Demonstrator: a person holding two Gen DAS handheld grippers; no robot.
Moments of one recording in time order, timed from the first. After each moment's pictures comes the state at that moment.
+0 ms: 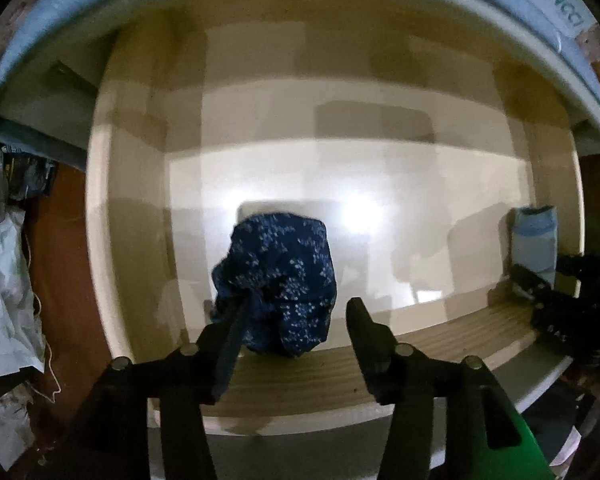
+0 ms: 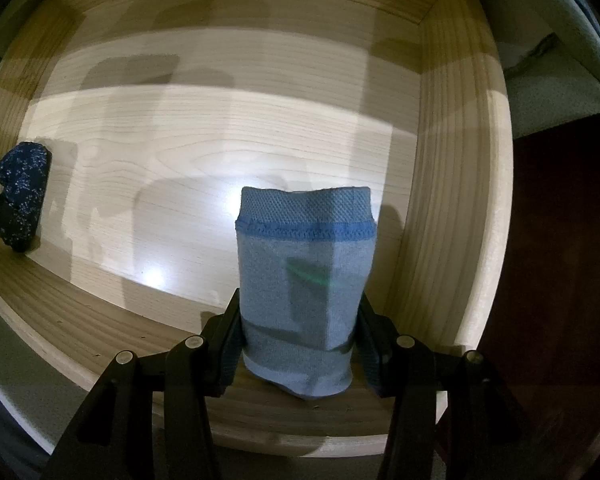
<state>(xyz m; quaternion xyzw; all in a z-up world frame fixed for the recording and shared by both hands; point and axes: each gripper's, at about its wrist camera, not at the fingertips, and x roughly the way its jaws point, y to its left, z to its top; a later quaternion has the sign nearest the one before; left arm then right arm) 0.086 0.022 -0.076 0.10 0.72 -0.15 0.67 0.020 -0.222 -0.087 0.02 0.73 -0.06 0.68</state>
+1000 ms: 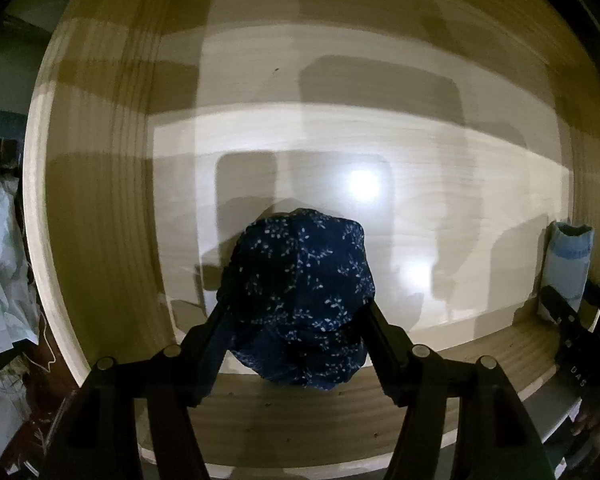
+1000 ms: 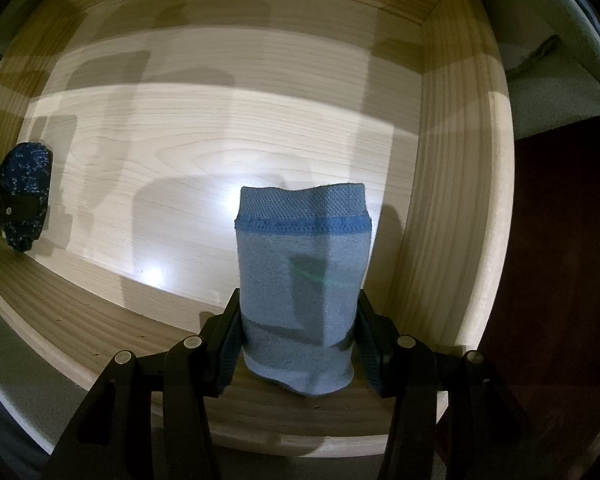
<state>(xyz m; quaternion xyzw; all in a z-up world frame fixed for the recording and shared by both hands) 0.123 0.000 -0.146 0.10 0.77 -0.11 0.62 0.020 -0.219 -0.087 0.02 0.73 -0.06 0.68</state>
